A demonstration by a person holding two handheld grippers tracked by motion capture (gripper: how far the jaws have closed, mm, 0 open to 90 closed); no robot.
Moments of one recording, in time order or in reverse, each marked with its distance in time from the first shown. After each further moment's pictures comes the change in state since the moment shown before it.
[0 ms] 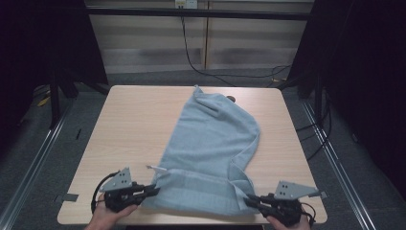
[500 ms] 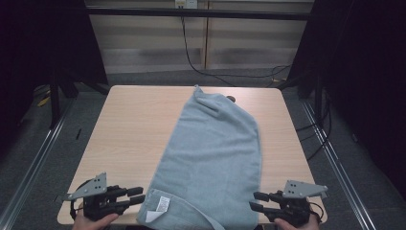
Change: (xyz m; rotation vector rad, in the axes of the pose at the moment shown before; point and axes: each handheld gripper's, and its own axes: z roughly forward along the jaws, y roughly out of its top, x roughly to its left) left arm 0.006 -0.002 -0.043 -0.135 0.007 -0.058; right arm -0.009 0.003 -0.016 0.008 0.004 0.044
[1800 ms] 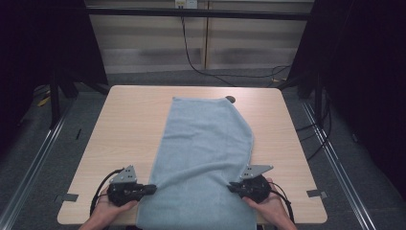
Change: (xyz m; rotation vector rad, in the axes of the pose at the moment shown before) left arm 0.022 -0.018 0.054 0.277 0.039 0.018; right arm -0.031 0.008 0.105 0.231 -0.071 -0.098
